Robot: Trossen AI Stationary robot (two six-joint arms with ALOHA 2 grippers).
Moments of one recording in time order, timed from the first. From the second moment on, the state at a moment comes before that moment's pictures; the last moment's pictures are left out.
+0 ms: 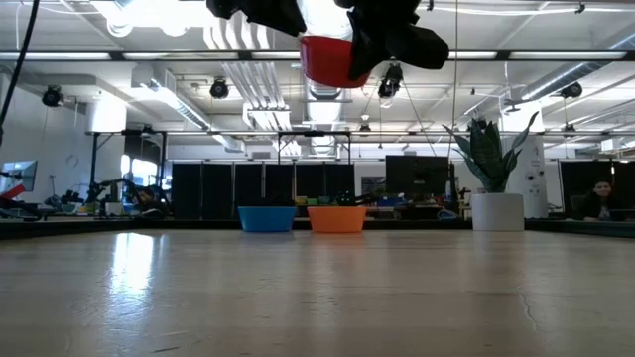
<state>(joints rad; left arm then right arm) -0.05 1.42 1.36 -0.39 -0.82 -0.33 0.20 1.79 1.59 -0.93 0.84 -0.55</state>
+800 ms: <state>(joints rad) -0.04 1.42 1.47 -0.60 -0.51 -0.44 0.20 1.79 1.59 -0.90 0.84 -0.55</state>
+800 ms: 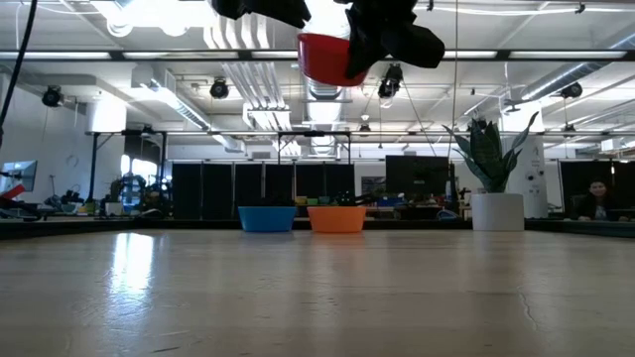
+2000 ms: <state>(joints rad) -0.03 1.42 1.37 -0.54 -0.60 -0.42 0.20 1.79 1.59 -0.88 0.83 -0.58</state>
